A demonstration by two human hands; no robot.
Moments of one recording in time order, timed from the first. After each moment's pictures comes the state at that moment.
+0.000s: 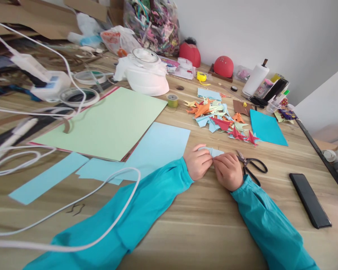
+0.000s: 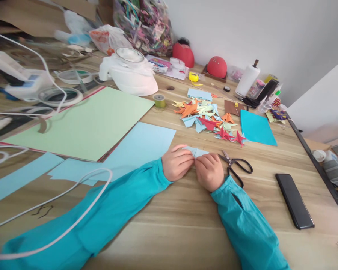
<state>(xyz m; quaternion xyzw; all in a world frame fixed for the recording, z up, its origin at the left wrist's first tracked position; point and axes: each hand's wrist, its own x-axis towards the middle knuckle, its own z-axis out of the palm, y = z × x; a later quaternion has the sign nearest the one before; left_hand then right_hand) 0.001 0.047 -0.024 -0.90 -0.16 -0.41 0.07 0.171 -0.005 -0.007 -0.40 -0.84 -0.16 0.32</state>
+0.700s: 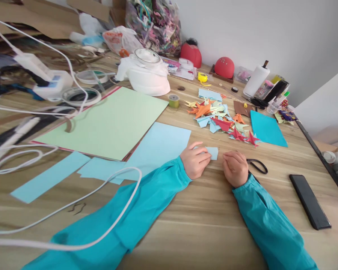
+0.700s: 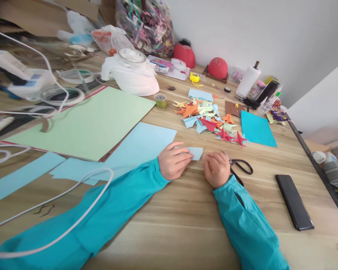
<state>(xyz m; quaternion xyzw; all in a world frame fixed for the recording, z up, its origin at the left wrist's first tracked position) -0.008 0.050 -0.020 -0.89 -0.18 -0.42 0.07 0.186 -0.003 -0.013 -0.47 -0.77 -0.13 0.41</state>
